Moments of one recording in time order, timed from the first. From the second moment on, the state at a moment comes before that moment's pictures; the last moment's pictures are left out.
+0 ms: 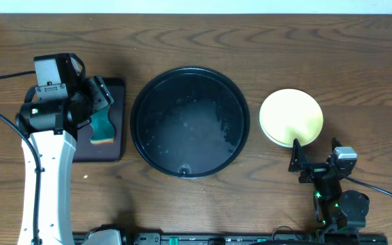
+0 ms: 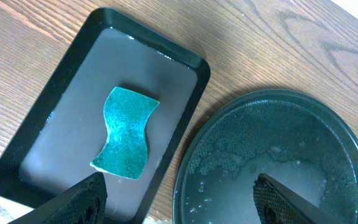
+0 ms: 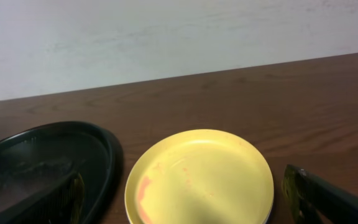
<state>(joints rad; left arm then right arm) 0.14 1.32 1.28 -0.91 0.02 -0.38 -0.02 0.05 0.01 -0.06 -0.13 0.17</state>
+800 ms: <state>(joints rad) 0.11 0.63 0.49 -0.13 -0.03 -0.15 -0.02 0.05 0.01 -0.06 -0.13 0.17</state>
